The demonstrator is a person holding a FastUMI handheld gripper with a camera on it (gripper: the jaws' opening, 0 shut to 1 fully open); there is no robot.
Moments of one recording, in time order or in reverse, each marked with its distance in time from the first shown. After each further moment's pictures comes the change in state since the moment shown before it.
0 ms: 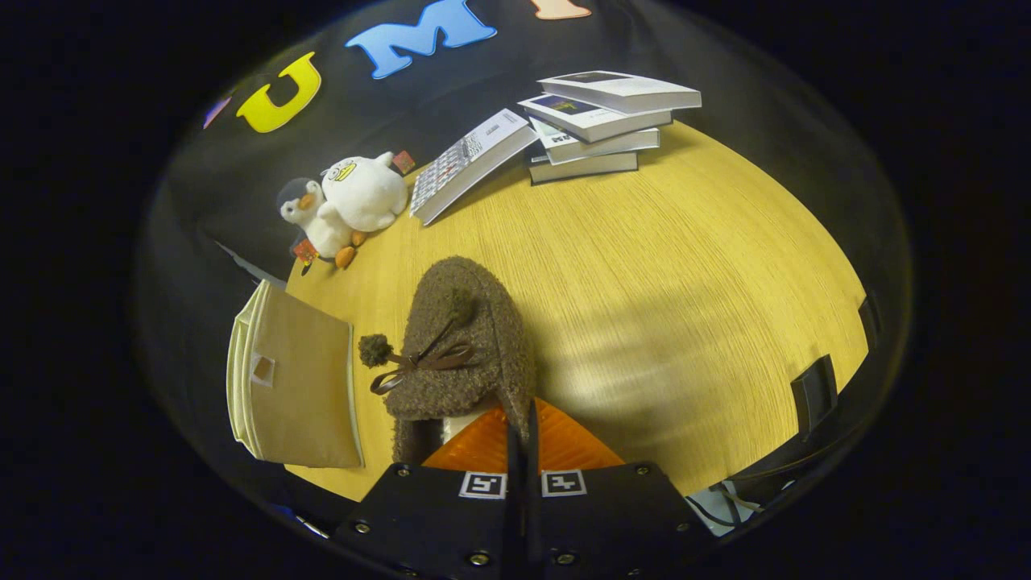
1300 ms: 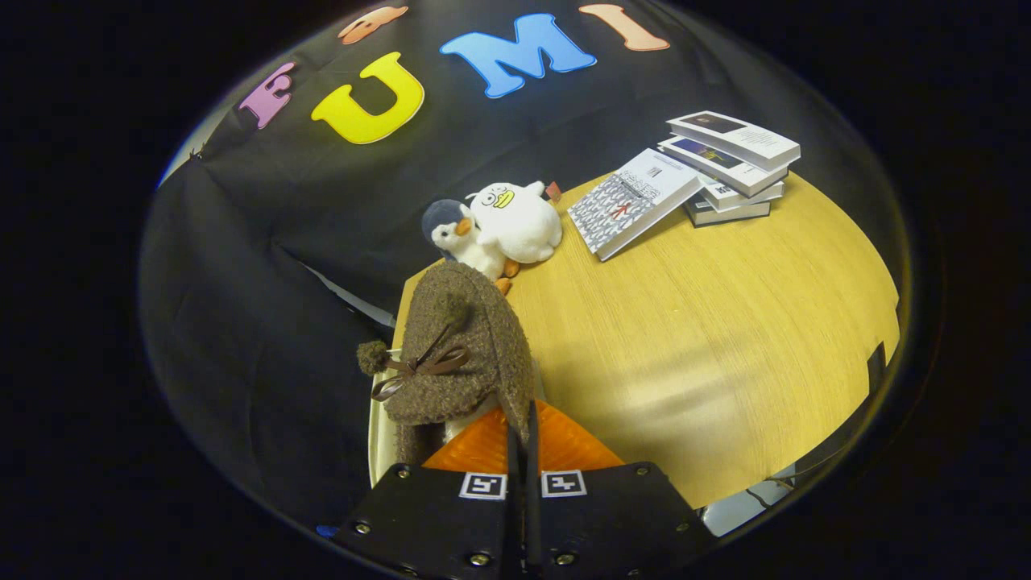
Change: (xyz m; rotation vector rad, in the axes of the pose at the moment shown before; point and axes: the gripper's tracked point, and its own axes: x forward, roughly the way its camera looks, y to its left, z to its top) arm -0.043 0.246 0.026 0.018 -0.103 0.232
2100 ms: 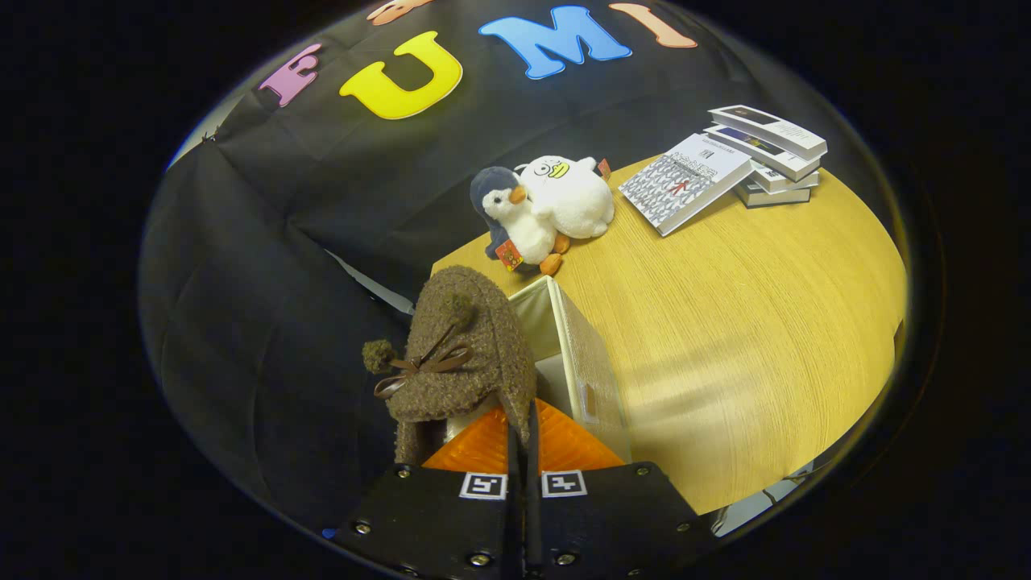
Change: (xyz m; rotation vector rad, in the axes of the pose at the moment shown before) arm 0.044 0.064 -0.044 -0.034 0.022 0.012
